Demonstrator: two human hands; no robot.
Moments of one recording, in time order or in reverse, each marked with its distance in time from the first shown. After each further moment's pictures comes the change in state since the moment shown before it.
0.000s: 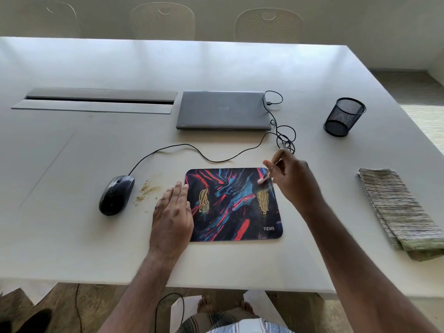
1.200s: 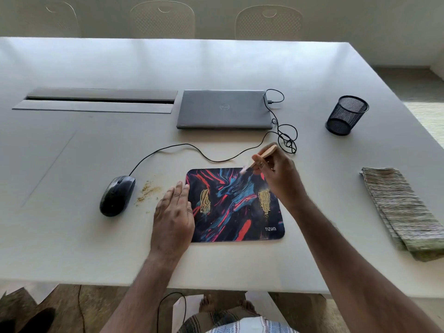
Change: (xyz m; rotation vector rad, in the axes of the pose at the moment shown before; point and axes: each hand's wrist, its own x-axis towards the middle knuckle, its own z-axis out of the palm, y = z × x) left_hand 0.001 -0.002 0.002 0.005 -0.019 -0.004; right_hand 0.009 -0.008 0.028 0.227 -0.050 -0.006
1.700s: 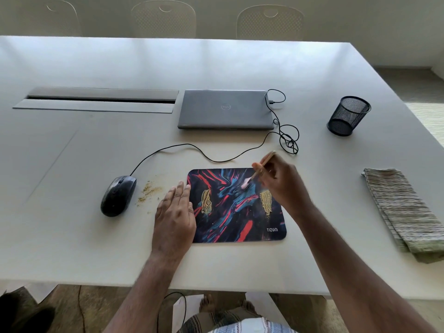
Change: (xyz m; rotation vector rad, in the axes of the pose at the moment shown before) left_hand 0.000 0.000 0.001 -0.012 0.005 -0.006; right_hand -0.012 0.000 -0.001 -0.050 -0.022 -0.019
